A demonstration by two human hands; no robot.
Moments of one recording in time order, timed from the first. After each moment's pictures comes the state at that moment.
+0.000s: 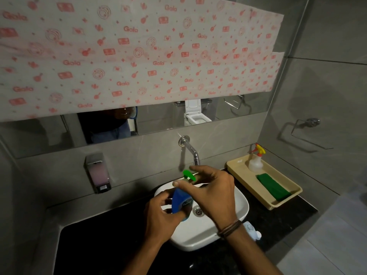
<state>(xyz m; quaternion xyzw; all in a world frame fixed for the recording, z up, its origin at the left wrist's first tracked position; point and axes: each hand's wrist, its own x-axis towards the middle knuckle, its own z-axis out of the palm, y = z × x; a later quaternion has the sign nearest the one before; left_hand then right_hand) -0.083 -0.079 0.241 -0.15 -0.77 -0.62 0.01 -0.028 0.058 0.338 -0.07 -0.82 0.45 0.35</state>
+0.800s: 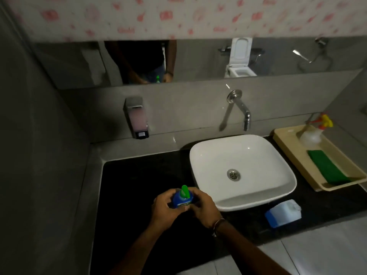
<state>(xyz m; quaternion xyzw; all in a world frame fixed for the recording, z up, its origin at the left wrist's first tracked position) -0.092 -0.177 0.072 0.01 -0.78 -0.62 -0.11 -0.073 -0.008 0.082 -0.02 -0.83 0.55 -0.08</state>
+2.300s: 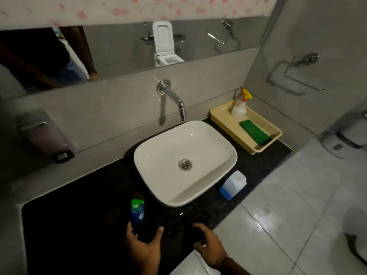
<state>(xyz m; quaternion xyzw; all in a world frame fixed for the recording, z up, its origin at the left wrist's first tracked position) -0.037 -0.110 -0.025 0.20 -0.80 -0.56 -0.03 0.073 0.066 -0.002 -0.30 -0.82 0.49 -0.10</state>
